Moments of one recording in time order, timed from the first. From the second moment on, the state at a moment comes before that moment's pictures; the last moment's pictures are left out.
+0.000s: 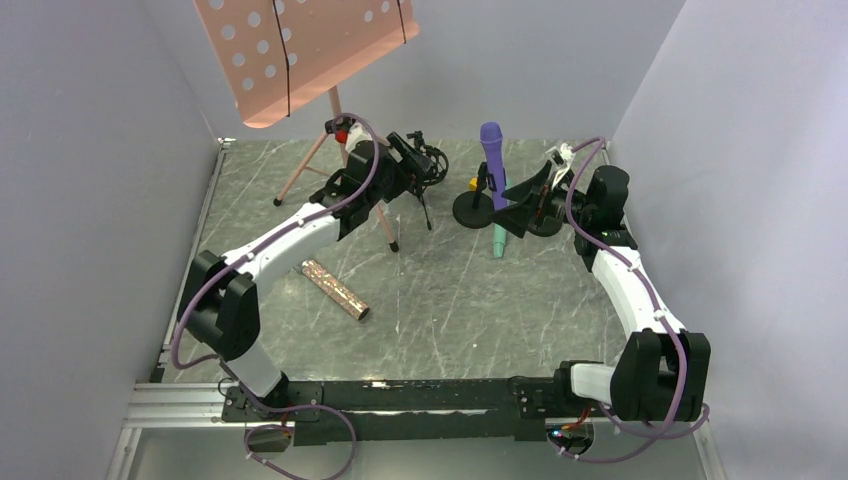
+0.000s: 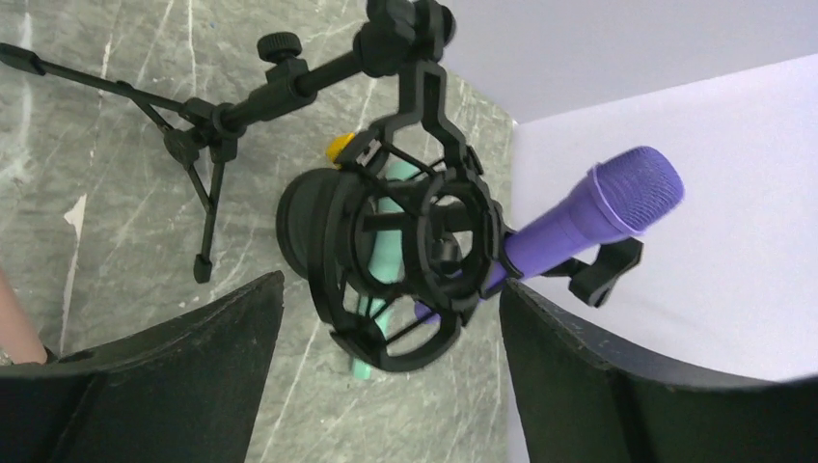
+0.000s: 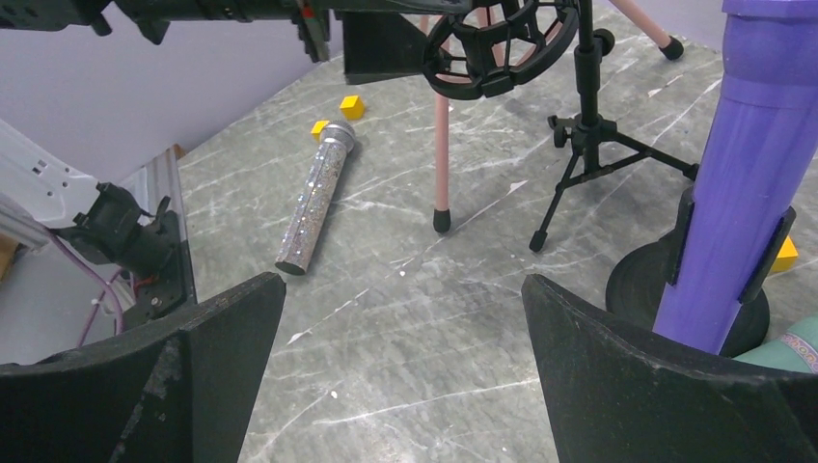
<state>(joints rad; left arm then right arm) -0.60 1.62 1.32 -0.04 -0.17 -1.04 -0.03 1.24 0.87 0.19 -1.14 0.18</state>
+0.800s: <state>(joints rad) -0.56 1.75 1.41 -0.01 -0.14 -1.12 -0.03 1.24 0.87 0.18 -1.16 0.15</state>
